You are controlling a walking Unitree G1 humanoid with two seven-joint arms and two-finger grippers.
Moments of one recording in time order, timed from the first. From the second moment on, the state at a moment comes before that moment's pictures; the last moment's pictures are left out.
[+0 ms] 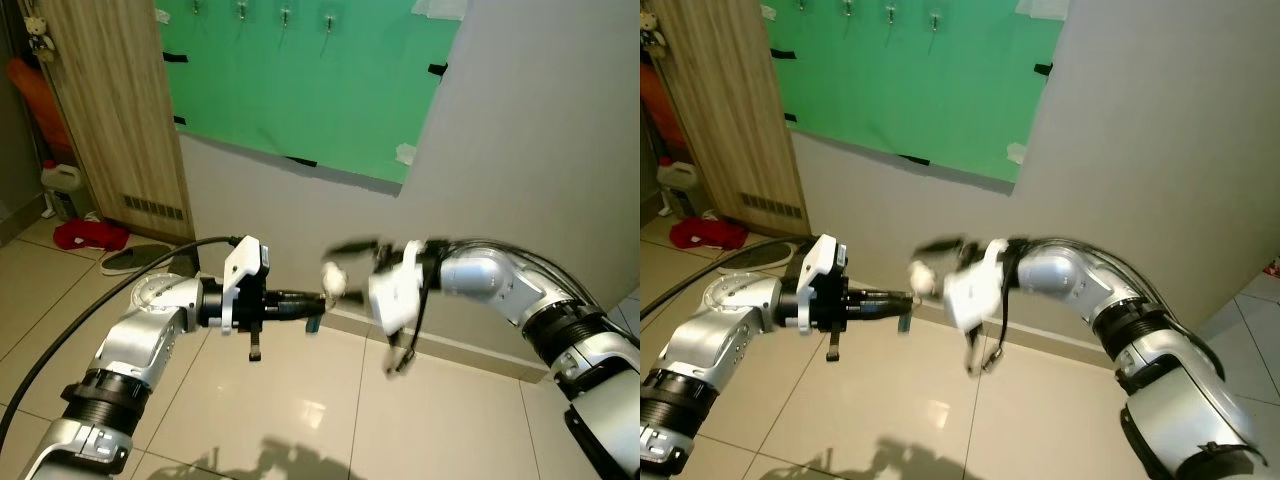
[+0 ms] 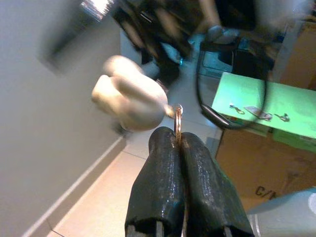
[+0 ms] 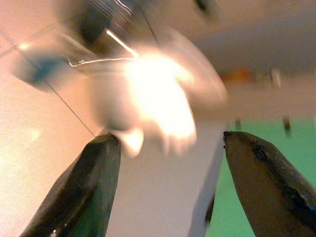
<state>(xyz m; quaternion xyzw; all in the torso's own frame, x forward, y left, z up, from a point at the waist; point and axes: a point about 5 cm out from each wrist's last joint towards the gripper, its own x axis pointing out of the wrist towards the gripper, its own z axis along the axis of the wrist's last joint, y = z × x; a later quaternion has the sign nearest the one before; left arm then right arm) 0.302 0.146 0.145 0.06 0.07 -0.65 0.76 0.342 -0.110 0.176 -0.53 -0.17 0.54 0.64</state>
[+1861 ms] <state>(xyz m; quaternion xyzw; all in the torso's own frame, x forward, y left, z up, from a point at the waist) 0.331 0.143 0.147 0.09 -0.05 -0.15 0.98 0.323 -0.138 0.092 0.07 0.01 0.02 1.00</state>
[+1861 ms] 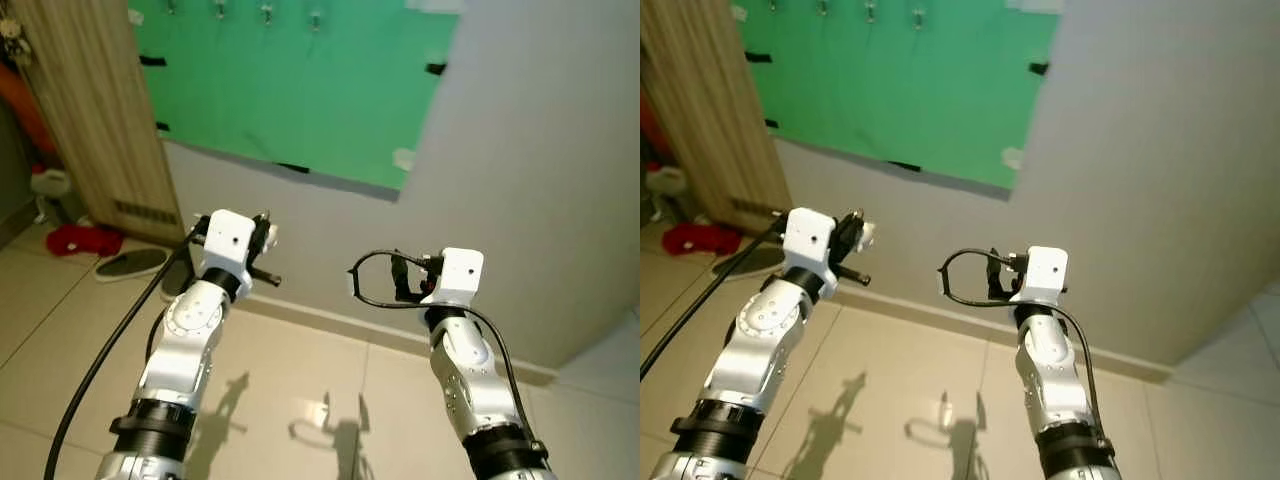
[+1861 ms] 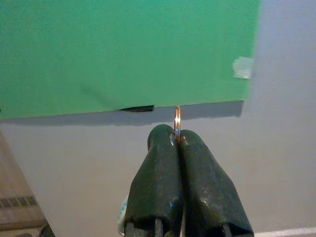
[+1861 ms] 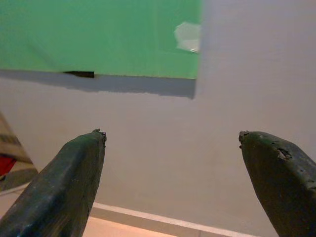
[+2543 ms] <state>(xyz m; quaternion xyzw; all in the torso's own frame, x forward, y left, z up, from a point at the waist) 0.345 0.169 0.158 0.08 -0.04 -0.12 0.99 0.329 -0.115 0.094 0.06 0.01 0.06 1.00</state>
